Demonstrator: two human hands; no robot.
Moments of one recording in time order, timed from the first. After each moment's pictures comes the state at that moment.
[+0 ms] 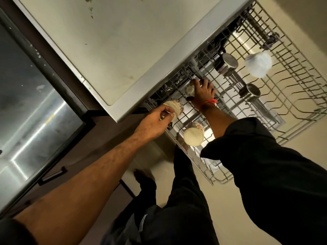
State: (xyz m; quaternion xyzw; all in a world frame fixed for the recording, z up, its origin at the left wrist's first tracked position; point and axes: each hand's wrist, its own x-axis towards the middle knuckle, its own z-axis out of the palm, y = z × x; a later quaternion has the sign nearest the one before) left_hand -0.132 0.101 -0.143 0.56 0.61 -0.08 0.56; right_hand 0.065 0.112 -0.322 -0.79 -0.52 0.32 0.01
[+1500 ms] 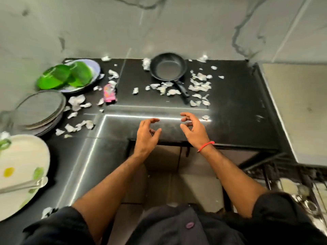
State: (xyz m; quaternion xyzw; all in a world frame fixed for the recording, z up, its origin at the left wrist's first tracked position) left_hand -0.682 -0.104 -0.018 0.45 0.74 0.46 0.18; right_hand -0.510 0.004 -0.010 -0.41 -0.72 0.46 0.31
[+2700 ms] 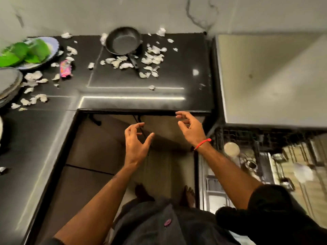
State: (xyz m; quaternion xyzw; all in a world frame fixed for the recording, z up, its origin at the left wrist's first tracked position) left_hand -0.420 -0.159 -0.031 0.38 0.77 0.46 0.21; right_hand -0.254 -0.011 -0.029 -0.43 -0.69 0.50 0.29
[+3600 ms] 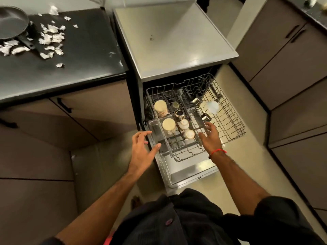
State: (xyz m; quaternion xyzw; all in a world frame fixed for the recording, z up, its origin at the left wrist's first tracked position) left_hand -0.160 -0.269 -0.077 0.56 0.65 0.34 0.39; right_hand 0.111 -0.208 -0.072 -0.75 -0.43 0.38 0.33
